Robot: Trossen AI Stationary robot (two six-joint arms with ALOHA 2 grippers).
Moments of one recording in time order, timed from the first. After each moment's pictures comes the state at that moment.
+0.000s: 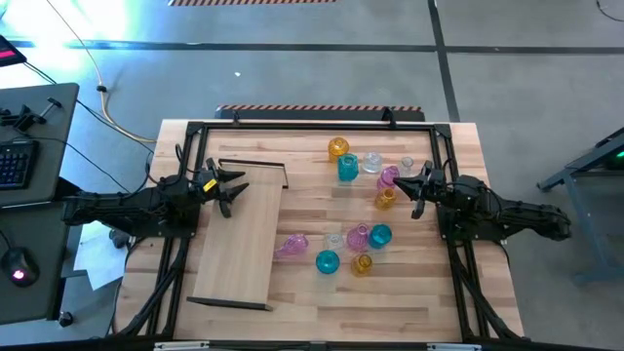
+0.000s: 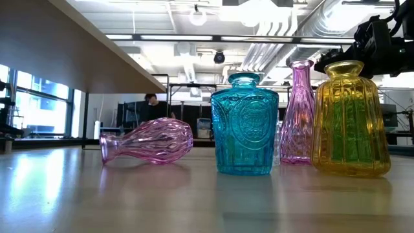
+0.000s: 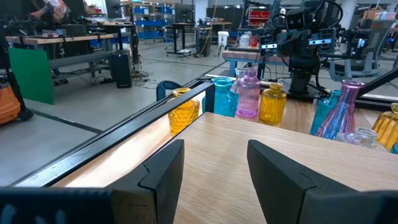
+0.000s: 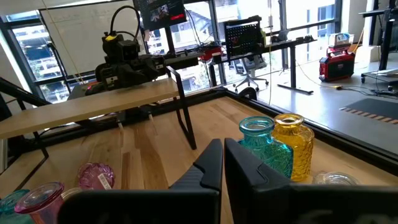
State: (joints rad) left arm 0.09 0.15 0.03 0.06 -0.32 -0.02; right arm -0.18 0.02 0.02 0.02 0.14 0.17
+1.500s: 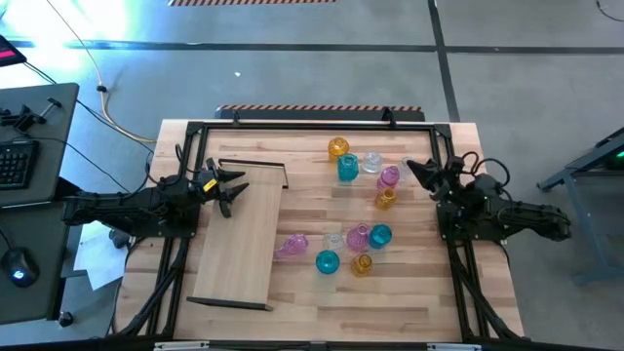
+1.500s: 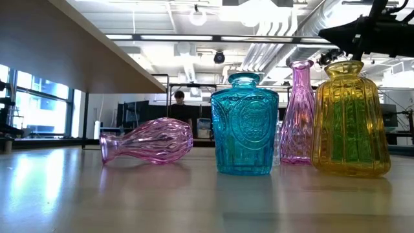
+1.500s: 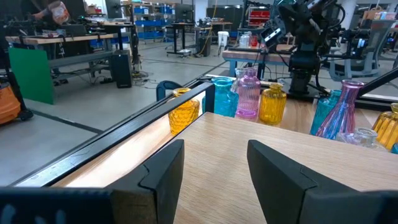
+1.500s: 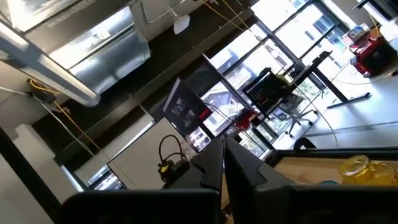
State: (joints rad) left arm 0.09 0.15 0.03 0.06 -0.32 -0.02; right arm -0.18 0.02 0.02 0.38 0.24 0.68
